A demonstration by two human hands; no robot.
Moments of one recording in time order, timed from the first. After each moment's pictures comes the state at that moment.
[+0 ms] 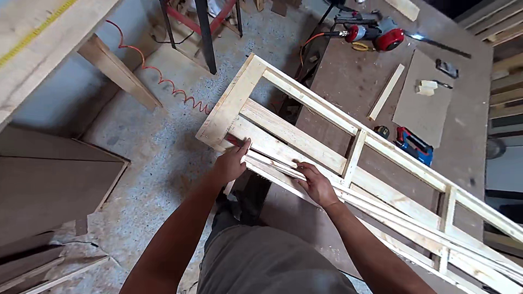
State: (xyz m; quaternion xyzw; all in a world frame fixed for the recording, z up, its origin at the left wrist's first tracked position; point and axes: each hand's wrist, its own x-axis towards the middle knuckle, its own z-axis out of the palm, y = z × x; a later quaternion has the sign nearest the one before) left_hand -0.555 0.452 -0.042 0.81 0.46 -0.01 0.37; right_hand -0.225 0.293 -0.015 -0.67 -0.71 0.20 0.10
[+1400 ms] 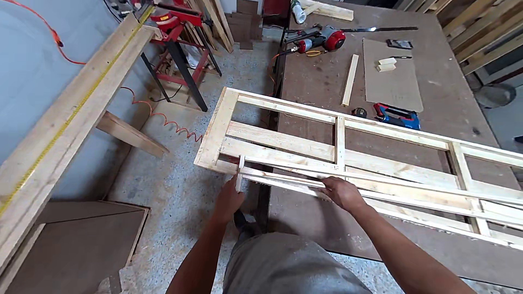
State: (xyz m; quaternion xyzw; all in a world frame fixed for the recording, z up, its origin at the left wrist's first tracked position) left_hand -0.562 0.373 -0.013 0.72 0.58 -0.03 0.38; right_hand -0.176 0.194 0.014 -0.79 -0.58 0.20 -0.05
